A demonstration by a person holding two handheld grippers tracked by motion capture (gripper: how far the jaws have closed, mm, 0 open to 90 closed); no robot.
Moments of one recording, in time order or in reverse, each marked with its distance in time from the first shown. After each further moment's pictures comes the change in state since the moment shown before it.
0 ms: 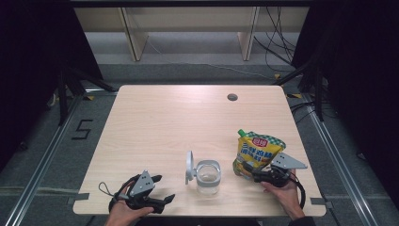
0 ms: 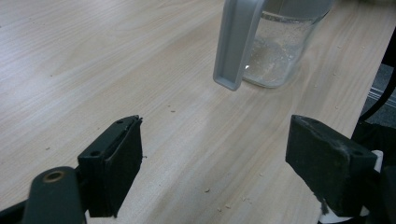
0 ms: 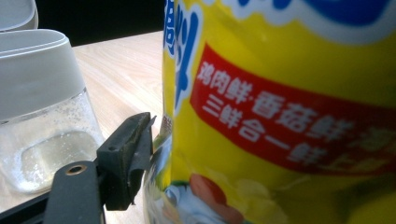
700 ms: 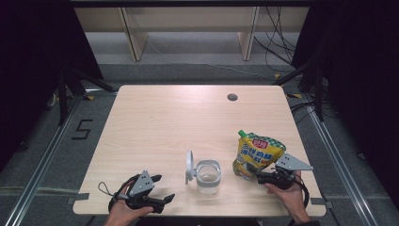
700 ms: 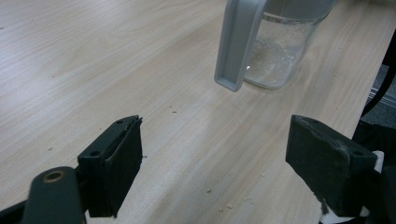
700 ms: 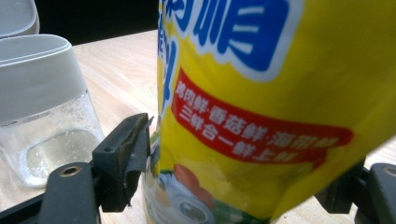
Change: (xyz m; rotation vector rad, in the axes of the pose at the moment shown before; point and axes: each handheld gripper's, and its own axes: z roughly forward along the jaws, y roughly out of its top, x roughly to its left) left arm 0.001 0.000 -0.001 0.008 0.010 0.007; right arm 0.003 0.006 -0.015 0.009 -0.032 0.020
